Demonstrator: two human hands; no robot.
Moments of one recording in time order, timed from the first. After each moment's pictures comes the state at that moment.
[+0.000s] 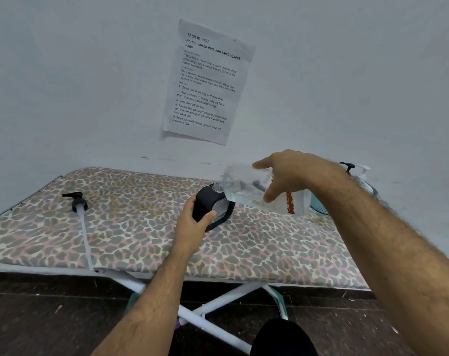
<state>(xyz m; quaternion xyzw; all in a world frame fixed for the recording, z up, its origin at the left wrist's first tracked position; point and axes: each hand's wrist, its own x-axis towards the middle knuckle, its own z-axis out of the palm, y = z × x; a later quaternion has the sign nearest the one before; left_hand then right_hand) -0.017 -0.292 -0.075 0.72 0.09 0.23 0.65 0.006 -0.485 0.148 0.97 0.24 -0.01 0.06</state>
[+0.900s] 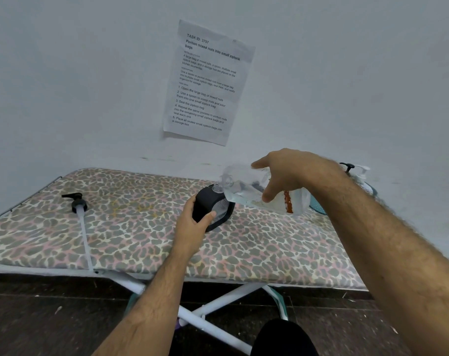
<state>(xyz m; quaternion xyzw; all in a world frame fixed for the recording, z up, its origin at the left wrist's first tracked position) -0.017 -0.292 -0.073 0.72 0.09 0.23 0.65 0.008 -0.479 0.148 0.97 0.23 -0.01 0.06</state>
